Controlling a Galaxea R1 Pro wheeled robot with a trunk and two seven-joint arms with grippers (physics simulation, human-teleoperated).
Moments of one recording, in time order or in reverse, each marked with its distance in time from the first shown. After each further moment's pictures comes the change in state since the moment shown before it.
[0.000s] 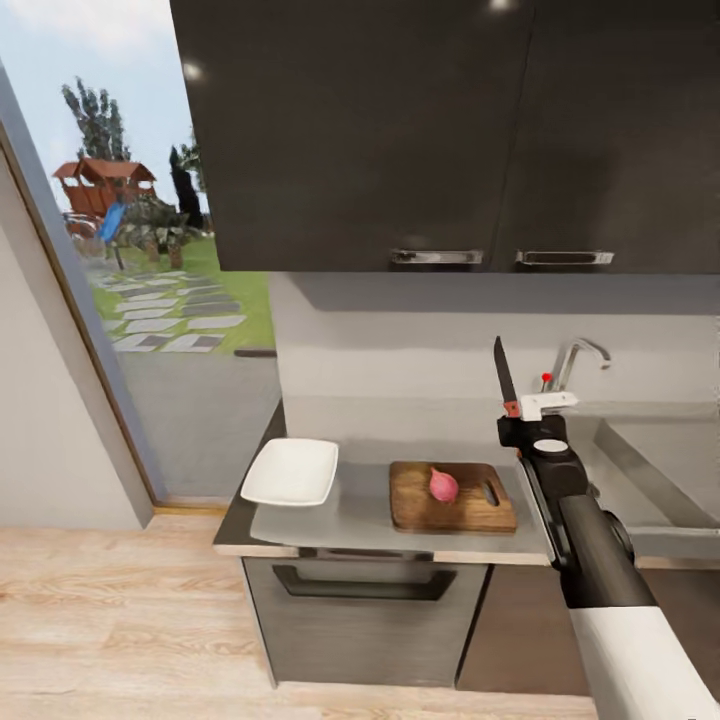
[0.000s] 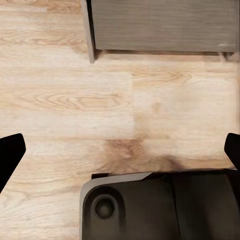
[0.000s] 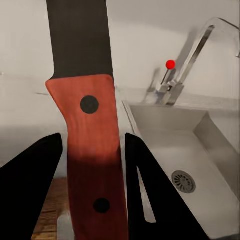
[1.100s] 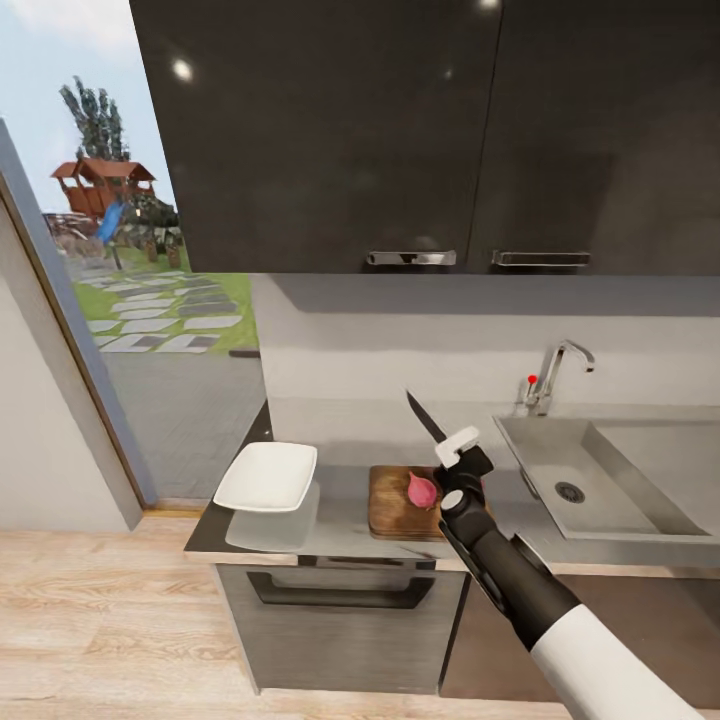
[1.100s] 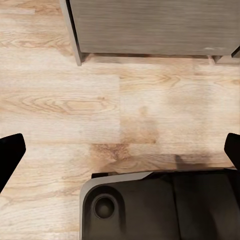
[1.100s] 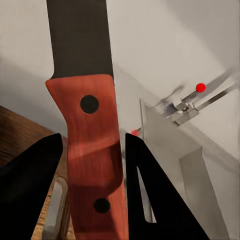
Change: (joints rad) left arm 0.000 0.000 0.001 0.001 0.001 0.000 0.000; right arm 0.000 0.002 0.480 0.303 0.068 -0.077 -0.202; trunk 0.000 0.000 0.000
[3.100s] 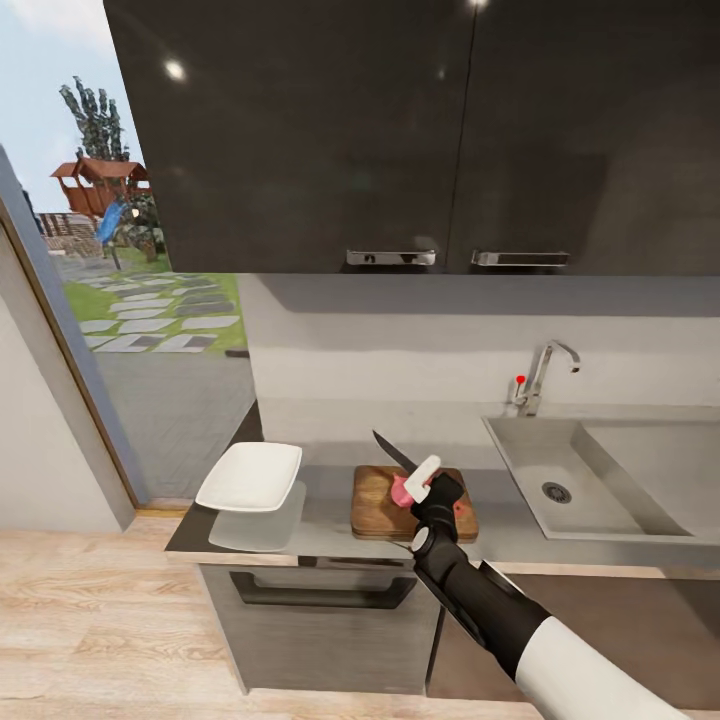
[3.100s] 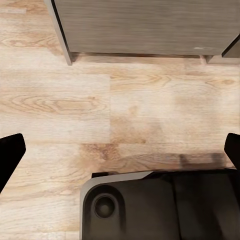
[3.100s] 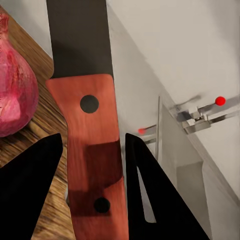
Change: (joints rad) left arm 0.000 0.000 0.000 0.002 0.001 0.000 0.000; right arm 0.000 0.027 0.227 0.153 0.004 -0.002 -0.050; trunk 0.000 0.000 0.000
